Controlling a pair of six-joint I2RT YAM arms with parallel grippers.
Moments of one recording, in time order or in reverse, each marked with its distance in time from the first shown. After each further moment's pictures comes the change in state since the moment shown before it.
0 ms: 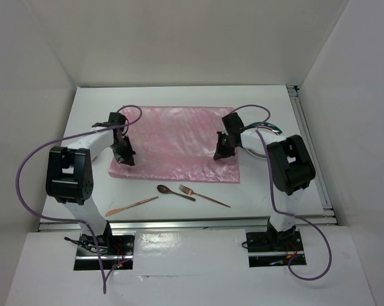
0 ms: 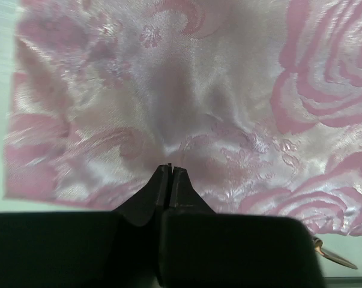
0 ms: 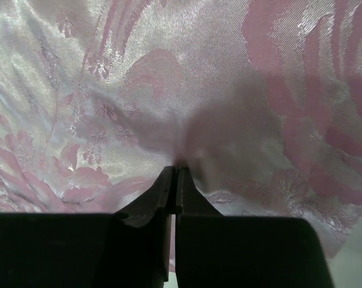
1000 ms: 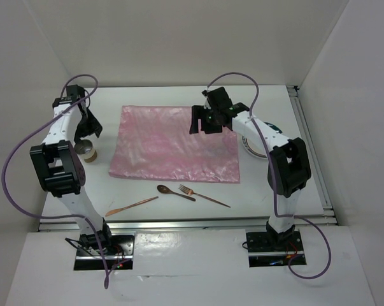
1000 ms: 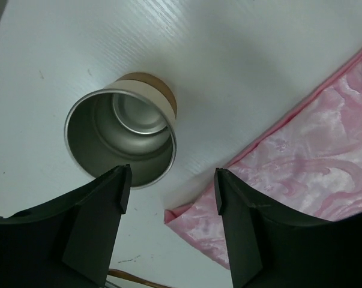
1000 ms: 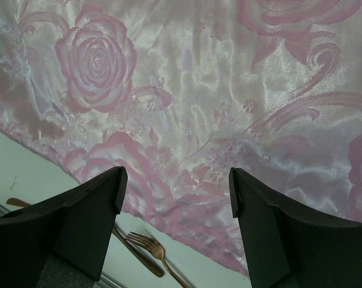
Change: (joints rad) left arm 0.298 0.089 0.494 -0.293 -0.309 0.003; right arm 0.130 -0.002 0.429 -0.206 0.017 -0.106
